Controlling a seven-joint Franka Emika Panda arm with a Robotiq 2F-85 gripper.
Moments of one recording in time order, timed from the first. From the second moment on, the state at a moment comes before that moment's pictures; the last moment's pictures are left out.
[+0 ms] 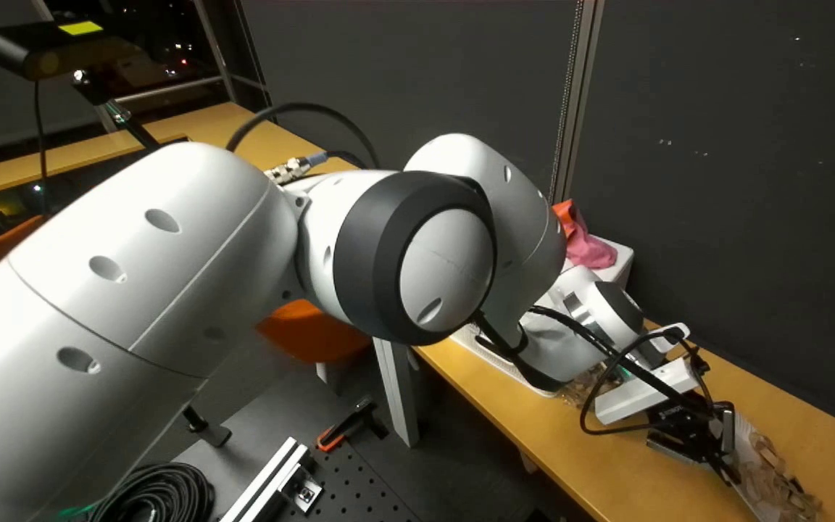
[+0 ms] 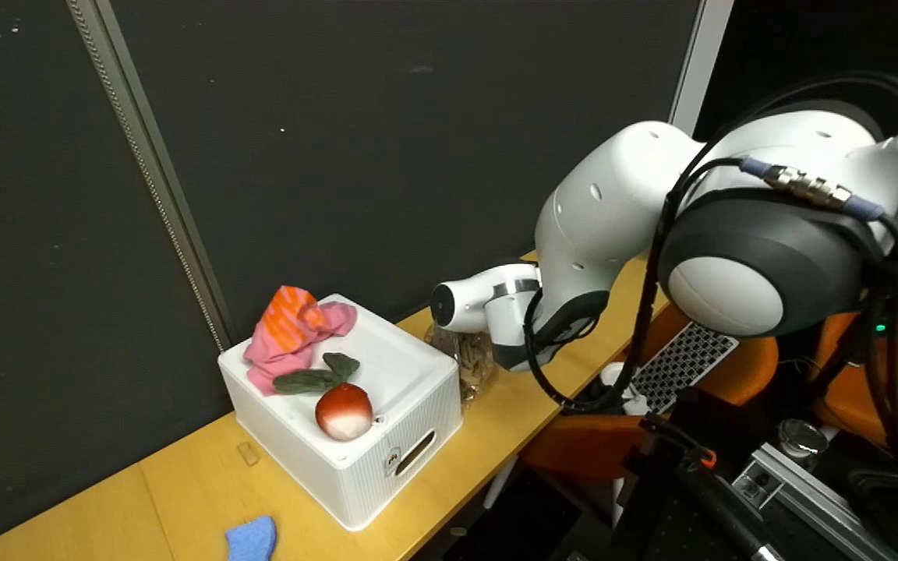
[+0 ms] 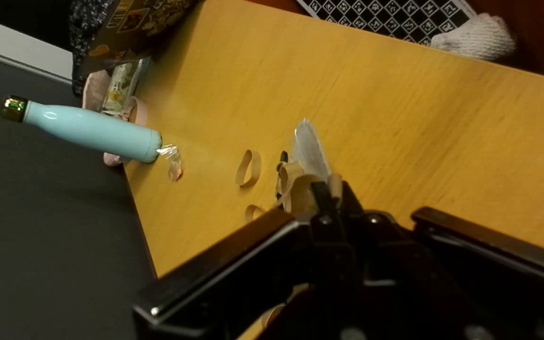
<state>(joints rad) 0.12 1.18 -0.34 -1.35 -0.95 2.14 0.26</state>
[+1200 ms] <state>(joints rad) 0.04 0.94 -0.23 -1.55 -0.83 2.19 0.40</state>
